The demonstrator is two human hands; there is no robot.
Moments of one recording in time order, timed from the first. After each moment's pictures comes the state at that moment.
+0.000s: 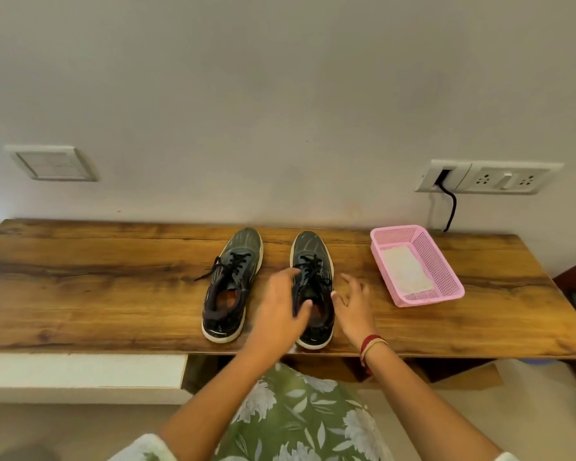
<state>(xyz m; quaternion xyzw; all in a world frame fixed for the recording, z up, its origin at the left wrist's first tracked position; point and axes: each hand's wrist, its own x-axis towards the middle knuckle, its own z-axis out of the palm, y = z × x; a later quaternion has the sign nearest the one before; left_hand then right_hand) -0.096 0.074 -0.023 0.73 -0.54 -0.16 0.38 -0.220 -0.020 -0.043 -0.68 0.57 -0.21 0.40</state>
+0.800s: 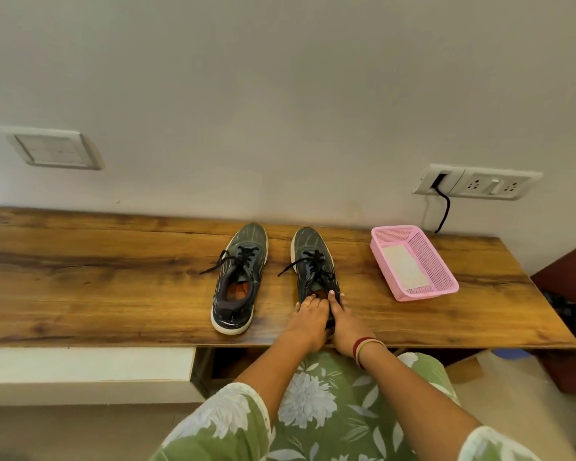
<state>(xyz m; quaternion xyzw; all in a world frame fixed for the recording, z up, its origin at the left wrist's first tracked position) -0.110 0.052 -0.082 0.71 -0.64 -0.28 0.09 -0.213 0.013 -0.065 -0.79 0.53 0.14 0.27</state>
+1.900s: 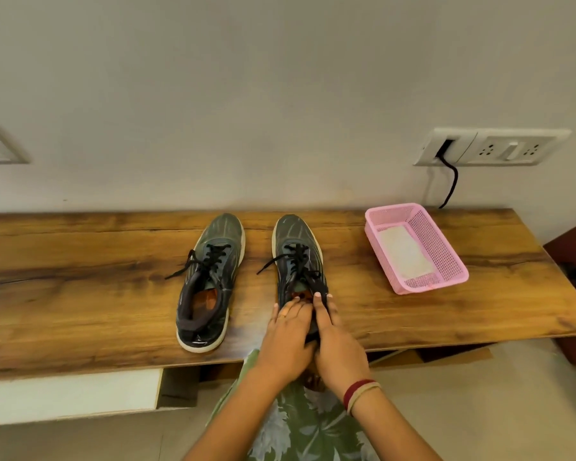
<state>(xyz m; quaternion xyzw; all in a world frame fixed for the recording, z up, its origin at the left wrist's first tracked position) -0.110 0.056 -0.093 0.72 -0.63 -0.25 0.16 -0.218 0.027 -0.078 -0.81 0.53 0.03 0.24</state>
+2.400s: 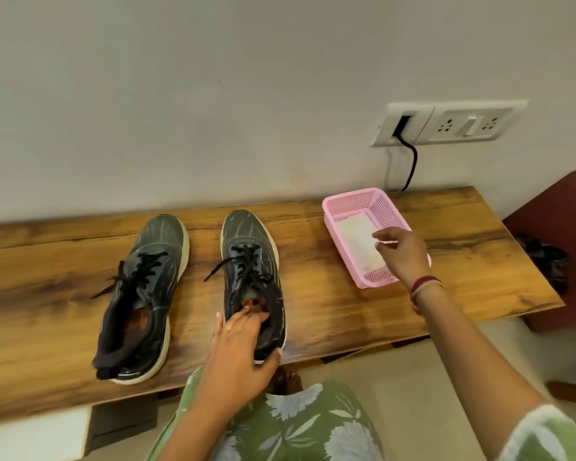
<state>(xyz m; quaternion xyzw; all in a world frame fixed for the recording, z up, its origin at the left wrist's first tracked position) -0.115 0.053 -0.098 0.74 -0.61 -0.22 0.19 -0.333 -0.173 -0.061 -0.66 0.66 -0.23 0.29</state>
